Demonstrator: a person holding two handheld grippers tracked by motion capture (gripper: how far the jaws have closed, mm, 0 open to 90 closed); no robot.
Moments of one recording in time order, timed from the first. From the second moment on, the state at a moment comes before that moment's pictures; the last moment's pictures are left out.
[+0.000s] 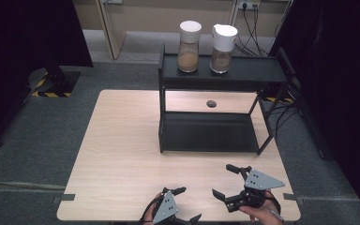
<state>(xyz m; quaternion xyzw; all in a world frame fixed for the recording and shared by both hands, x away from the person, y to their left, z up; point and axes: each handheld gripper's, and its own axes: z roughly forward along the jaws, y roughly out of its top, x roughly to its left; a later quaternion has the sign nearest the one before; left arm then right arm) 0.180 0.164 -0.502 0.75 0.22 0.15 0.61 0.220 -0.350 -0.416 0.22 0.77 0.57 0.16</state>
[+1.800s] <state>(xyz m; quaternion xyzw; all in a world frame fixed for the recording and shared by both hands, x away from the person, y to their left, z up) 0.178 0.165 -0.501 0.75 0.21 0.16 0.60 0.208 -0.359 -0.460 0.25 0.76 0.57 0.15</state>
